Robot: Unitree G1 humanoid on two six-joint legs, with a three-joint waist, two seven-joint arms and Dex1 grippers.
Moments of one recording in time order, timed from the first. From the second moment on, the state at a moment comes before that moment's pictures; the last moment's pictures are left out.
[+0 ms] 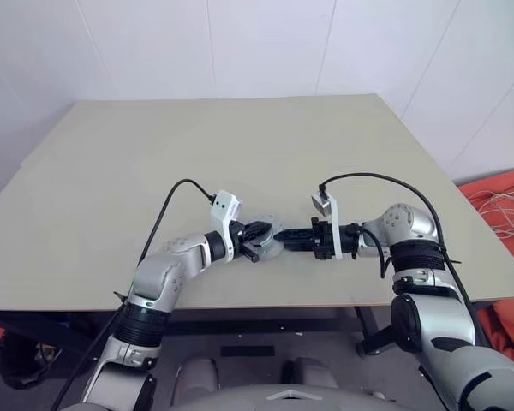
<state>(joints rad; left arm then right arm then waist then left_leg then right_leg) -0.31 0.16 -0.14 -0.08 -0.46 0.77 -0.56 -0.70 -0.32 -0.21 0.54 0.54 1.60 0.84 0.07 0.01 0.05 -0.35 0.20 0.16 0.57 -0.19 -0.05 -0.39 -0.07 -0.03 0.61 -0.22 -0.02</state>
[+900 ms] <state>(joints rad) -0.24 0.14 -0.05 -0.13 -0.53 0.79 -0.52 -0.68 -0.30 -0.27 0.52 0.59 1.55 0.76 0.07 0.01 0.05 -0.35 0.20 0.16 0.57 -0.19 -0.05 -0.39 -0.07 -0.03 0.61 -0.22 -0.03</state>
